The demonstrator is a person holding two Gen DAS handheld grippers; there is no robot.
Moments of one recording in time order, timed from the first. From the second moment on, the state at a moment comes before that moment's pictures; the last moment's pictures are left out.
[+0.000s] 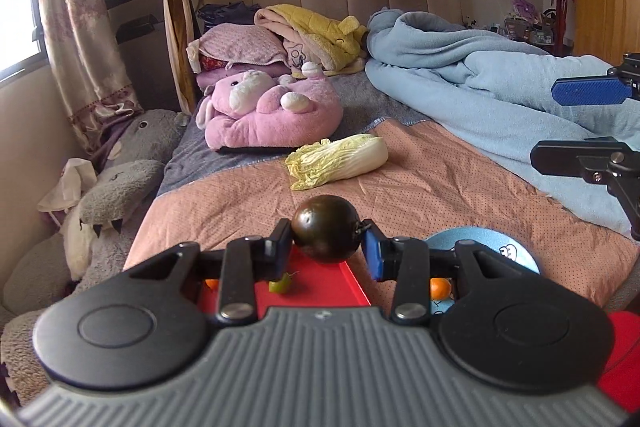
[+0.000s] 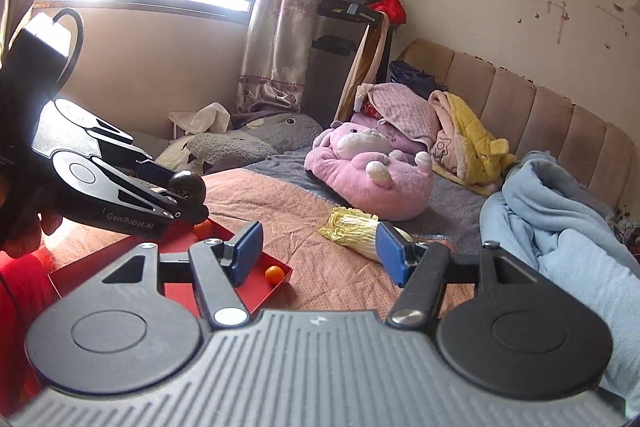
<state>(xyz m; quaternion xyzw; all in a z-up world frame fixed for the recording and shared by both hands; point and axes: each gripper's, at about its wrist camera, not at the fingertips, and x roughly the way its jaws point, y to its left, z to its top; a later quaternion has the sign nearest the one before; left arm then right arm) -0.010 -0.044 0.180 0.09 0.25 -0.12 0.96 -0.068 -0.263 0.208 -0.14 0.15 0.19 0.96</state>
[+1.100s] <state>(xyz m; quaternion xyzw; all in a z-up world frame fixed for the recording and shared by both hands) -0.081 0.147 0.403 0.12 0.13 0.18 0.97 -0.033 -0.136 0.525 -0.12 -0.01 0.35 0.93</state>
